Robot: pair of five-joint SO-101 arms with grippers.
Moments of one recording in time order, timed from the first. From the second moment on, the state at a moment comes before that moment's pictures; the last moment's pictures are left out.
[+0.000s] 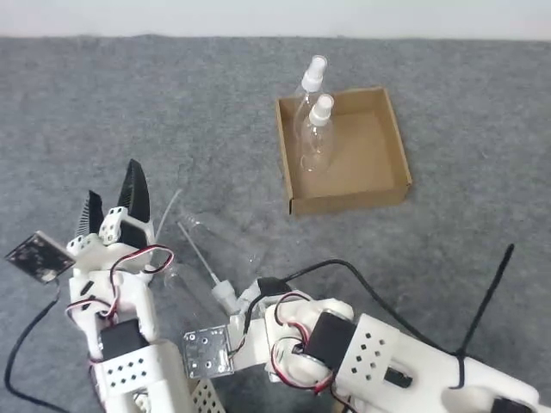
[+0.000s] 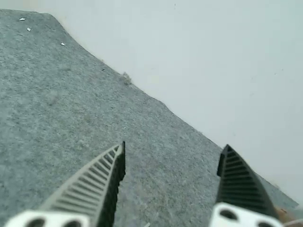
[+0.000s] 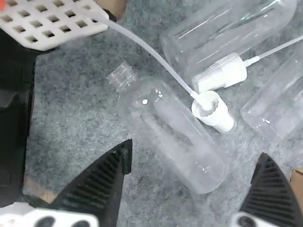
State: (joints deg) left arm -25.6 -89.3 96.7 17.7 32.4; right arm -69.1 -48.3 55.5 71.7 35.7
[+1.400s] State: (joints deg) left arm -25.6 -89.3 96.7 17.7 32.4; right arm -62.0 -27.6 55.8 63.3 36.2
